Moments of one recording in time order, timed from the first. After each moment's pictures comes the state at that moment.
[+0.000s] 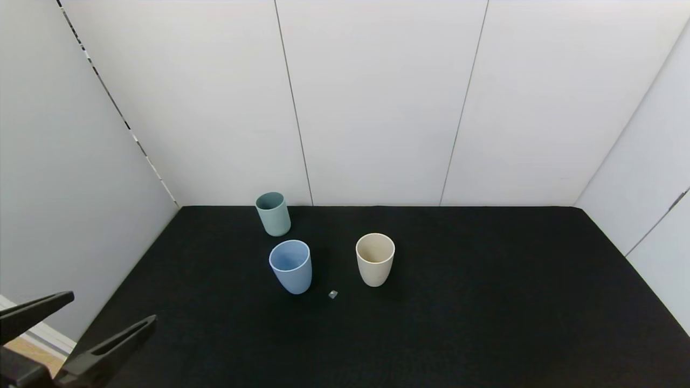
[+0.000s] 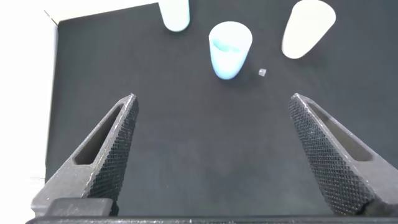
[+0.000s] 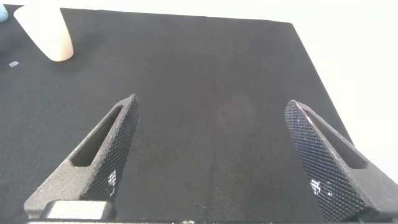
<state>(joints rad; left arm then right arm) -0.49 0.81 -0.51 -0.02 0.31 -0.04 0.00 0.00 0.00 0.00 0.01 -0.01</state>
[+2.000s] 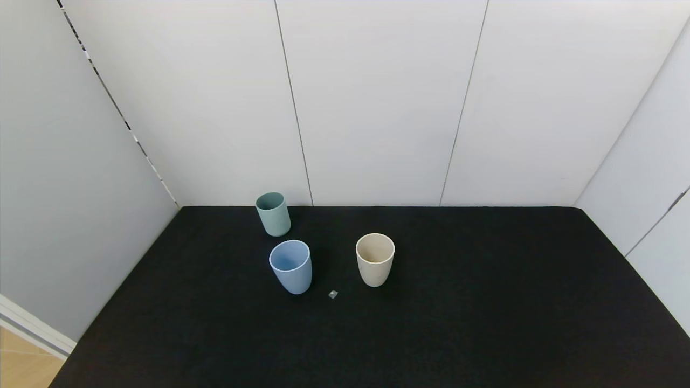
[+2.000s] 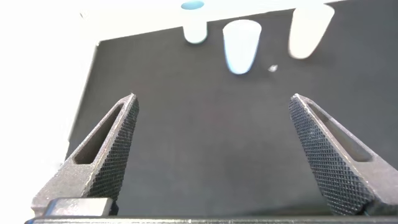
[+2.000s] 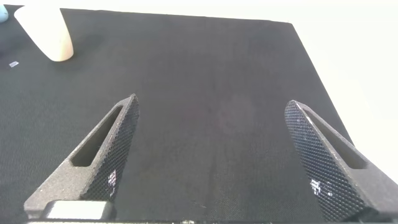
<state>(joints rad) 0.00 0.03 -0.14 0.10 -0.12 0.11 0.00 0.00 0.00 0.00 0.01 -0.01</state>
